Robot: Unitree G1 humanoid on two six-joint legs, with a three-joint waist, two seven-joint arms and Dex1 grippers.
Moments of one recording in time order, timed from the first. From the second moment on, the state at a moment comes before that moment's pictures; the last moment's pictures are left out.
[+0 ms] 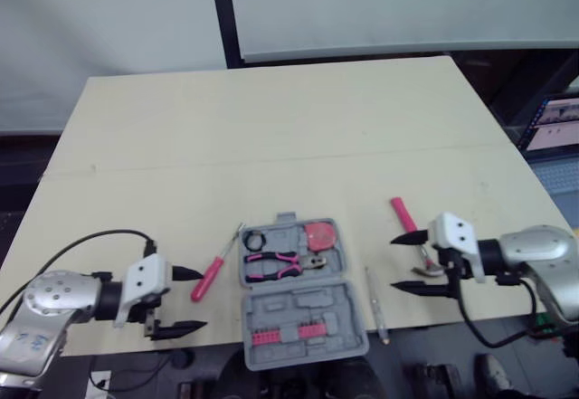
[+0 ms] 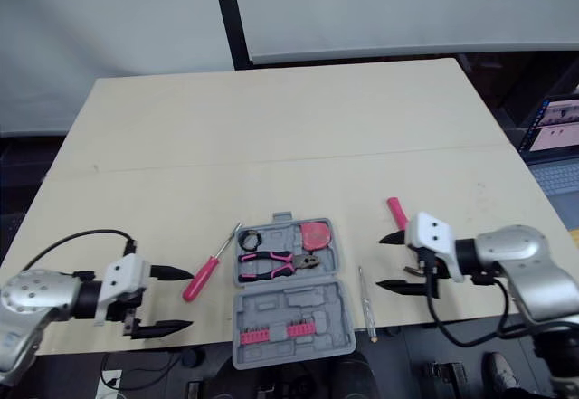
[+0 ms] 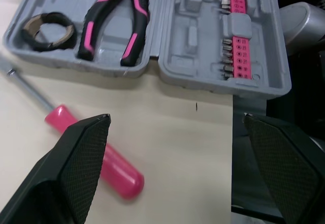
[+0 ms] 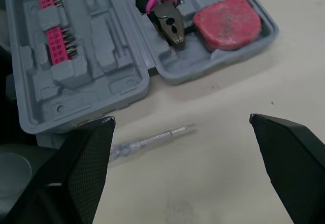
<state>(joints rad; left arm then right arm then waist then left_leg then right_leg) 0.12 0.88 0.09 -0.21 -0.27 0.16 -1.17 -0.22 -0.92 0.08 -0.09 0.26 0.23 1.29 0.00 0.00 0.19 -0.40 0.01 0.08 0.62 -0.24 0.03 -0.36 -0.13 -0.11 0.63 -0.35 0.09</state>
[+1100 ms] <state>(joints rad) -0.07 0.70 -0.18 -0.02 -0.06 0.09 -1.02 -0.33 -0.72 0.28 0.09 0.05 0.15 1.24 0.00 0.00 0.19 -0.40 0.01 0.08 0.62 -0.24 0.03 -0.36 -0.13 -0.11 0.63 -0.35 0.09</state>
